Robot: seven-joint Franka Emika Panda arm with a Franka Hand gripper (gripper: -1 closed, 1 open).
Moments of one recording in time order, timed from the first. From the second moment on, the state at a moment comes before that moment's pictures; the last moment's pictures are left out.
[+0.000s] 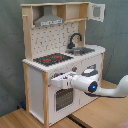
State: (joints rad) arm -0.92 -1.40 1.59 -2.04 -0.29 3.00 -0.63
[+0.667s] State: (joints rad) arm -0.96 -1.37 1.61 -2.00 -0.29 2.98 -0.63
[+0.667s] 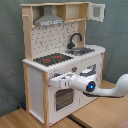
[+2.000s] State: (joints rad) arm -0.95 -1.37 1.61 -2.02 -0.27 2.97 -0.21
